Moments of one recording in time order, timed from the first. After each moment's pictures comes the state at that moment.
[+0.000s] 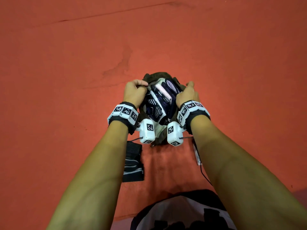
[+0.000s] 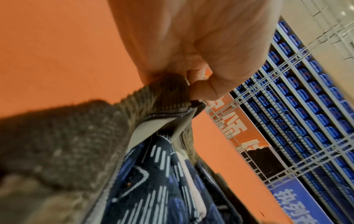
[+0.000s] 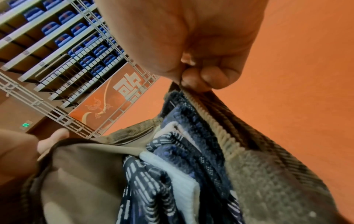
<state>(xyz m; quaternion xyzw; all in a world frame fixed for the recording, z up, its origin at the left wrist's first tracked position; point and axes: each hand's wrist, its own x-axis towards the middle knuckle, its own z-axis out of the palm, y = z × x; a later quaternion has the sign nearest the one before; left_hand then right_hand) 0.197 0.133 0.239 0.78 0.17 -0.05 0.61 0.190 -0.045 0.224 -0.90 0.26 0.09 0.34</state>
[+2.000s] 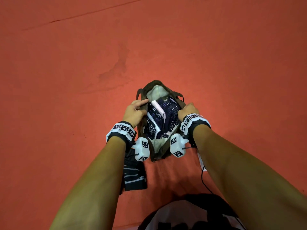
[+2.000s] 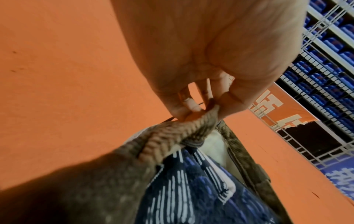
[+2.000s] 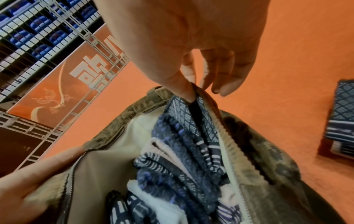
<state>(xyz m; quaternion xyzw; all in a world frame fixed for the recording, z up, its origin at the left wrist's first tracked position) 0.201 0.148 0.166 0.80 0.14 -0.15 0.57 0.205 -0.061 0.152 -0.85 0.32 0.24 0.36</state>
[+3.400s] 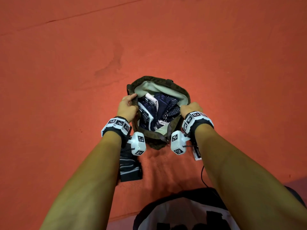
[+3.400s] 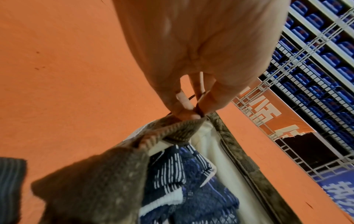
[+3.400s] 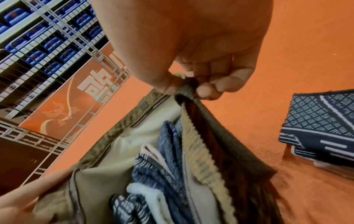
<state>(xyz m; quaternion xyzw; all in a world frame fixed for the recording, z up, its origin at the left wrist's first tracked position) 0.170 0.142 0.175 0.81 0.16 -0.11 0.55 0.149 -0.091 0.184 -0.82 0.35 0.20 0.40</state>
